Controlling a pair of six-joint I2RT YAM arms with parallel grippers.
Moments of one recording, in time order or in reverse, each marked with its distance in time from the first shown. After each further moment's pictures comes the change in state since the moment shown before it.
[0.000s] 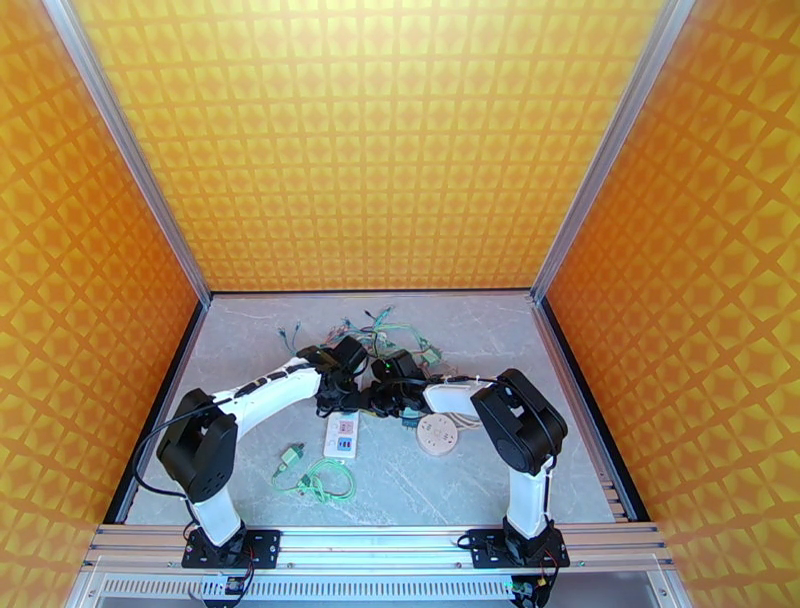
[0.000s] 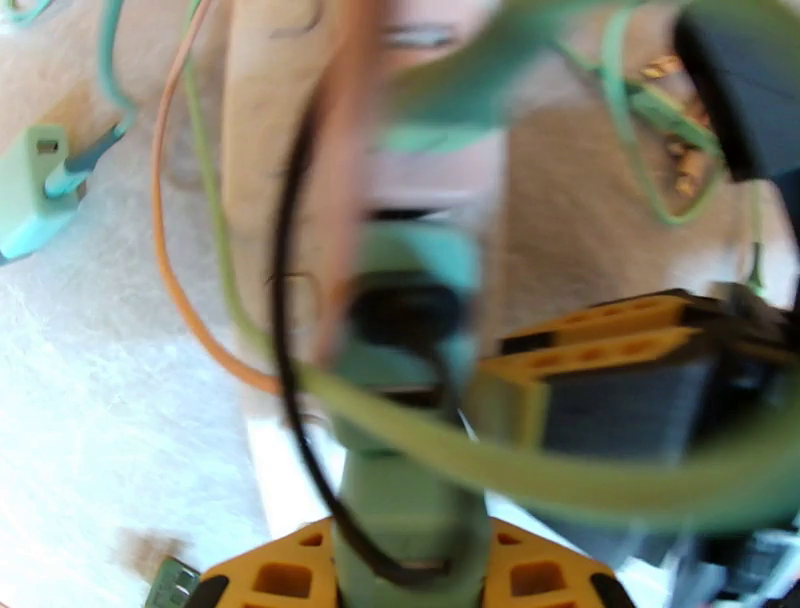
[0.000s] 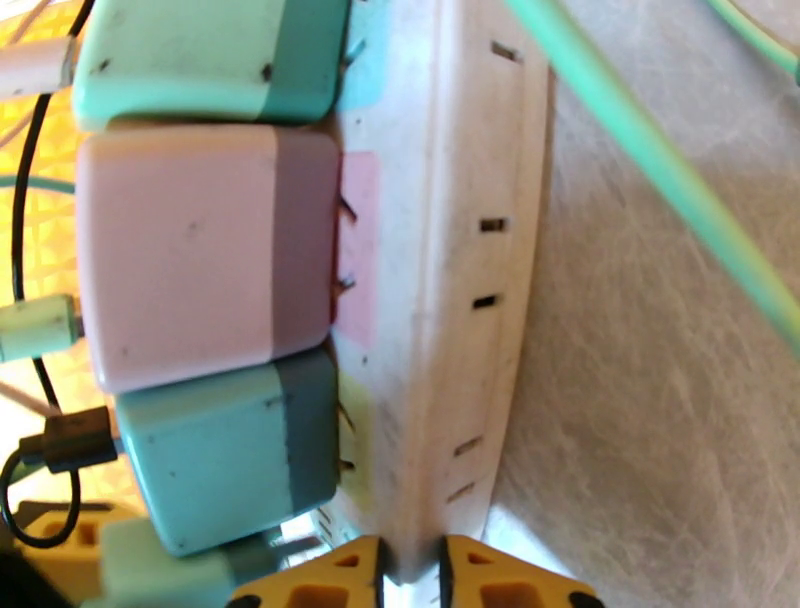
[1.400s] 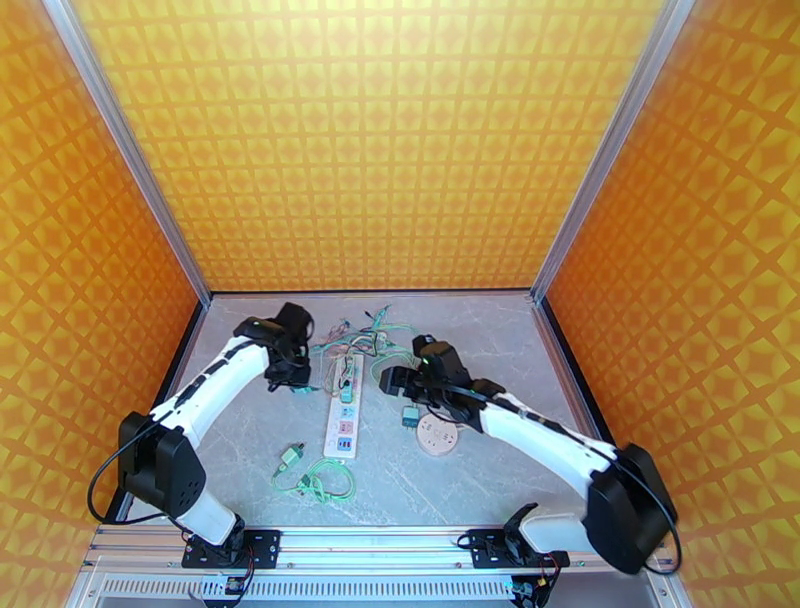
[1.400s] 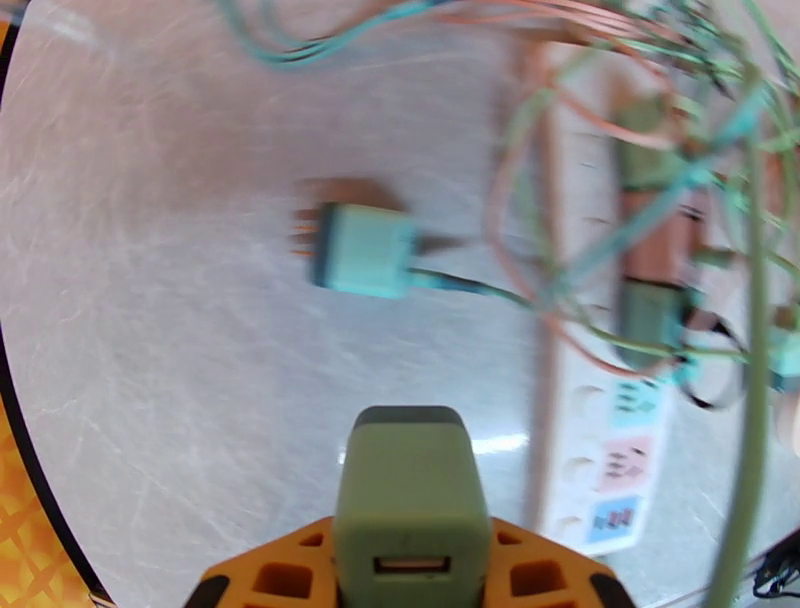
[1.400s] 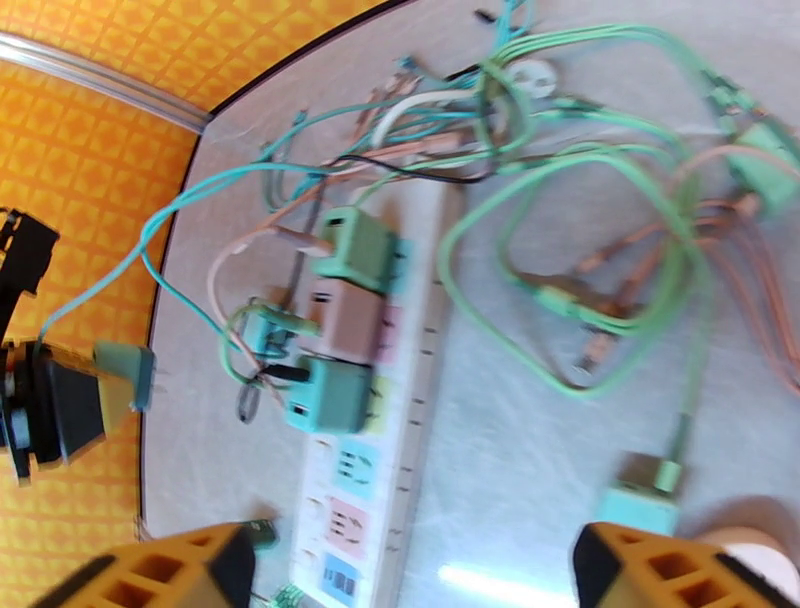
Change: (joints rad) left arm 0.342 -0.151 0.057 -0.208 -0.089 0.362; right arm -0.028 -0.633 -0.164 -0.295 0.463 -0.118
